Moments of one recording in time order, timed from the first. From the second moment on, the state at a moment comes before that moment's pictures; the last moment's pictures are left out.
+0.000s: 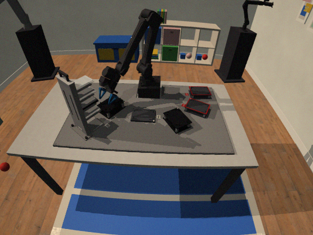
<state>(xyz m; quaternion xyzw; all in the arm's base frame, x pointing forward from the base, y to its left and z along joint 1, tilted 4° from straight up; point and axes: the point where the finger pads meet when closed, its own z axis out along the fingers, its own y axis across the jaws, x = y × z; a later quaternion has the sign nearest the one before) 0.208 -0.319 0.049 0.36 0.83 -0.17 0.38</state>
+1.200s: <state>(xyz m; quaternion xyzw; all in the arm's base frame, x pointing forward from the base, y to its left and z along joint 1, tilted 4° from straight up) 0.178 -0.286 0.072 0.36 0.83 -0.17 0.38</state>
